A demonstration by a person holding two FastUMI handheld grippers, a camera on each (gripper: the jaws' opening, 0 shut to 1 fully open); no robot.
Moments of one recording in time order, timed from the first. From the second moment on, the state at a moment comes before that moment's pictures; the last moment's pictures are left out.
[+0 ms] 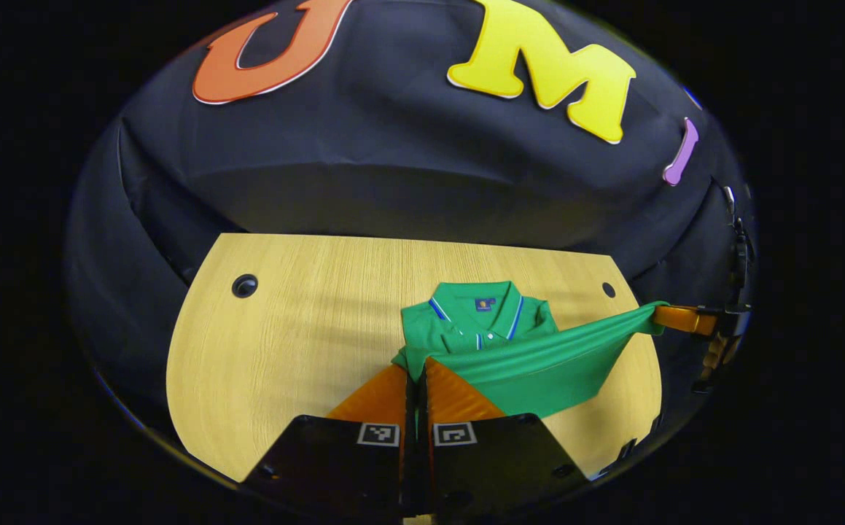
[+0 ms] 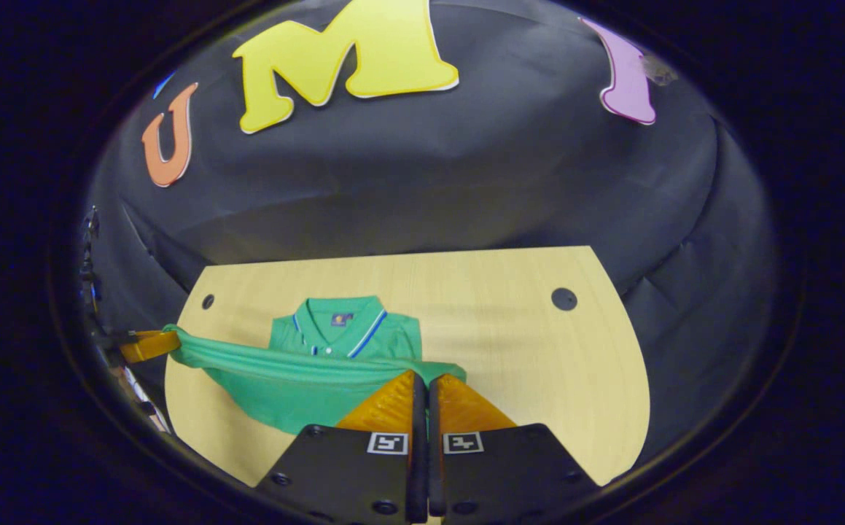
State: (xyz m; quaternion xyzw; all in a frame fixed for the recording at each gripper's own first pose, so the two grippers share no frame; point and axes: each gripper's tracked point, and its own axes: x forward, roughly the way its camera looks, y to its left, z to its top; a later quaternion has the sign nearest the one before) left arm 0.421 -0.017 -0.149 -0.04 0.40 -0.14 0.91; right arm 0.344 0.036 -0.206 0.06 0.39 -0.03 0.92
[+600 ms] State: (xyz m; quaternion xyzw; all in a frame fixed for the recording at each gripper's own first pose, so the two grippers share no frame) left arm 0.533 -0.043 -0.251 -0.01 0.42 -0.14 0.90; right arm 0.453 0.022 -0.333 0.06 0.41 -0.08 0.91
